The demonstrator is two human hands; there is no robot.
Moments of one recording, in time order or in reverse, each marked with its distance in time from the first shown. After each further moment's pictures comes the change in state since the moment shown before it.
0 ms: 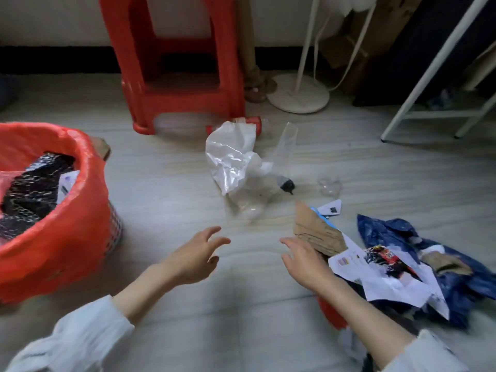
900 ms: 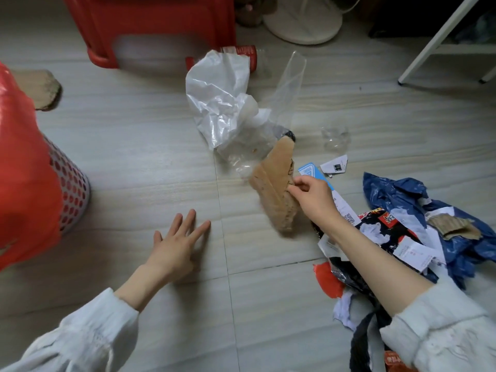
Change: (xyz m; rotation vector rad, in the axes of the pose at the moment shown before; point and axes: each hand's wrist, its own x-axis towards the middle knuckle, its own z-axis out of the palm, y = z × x) left_hand 0.003 -0.031 0.077 0.101 -0.289 -0.261; right_hand 0.049 0.018 -0.014 0.598 0.264 0.269
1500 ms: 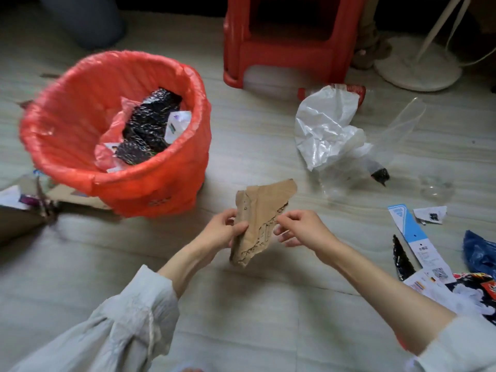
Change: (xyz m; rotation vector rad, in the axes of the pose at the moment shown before) left_hand -0.075 -0.049 -0.031 -1.473 0.286 -0.180; right_hand -0.076 -0.085 0.118 0.079 -0.608 0.067
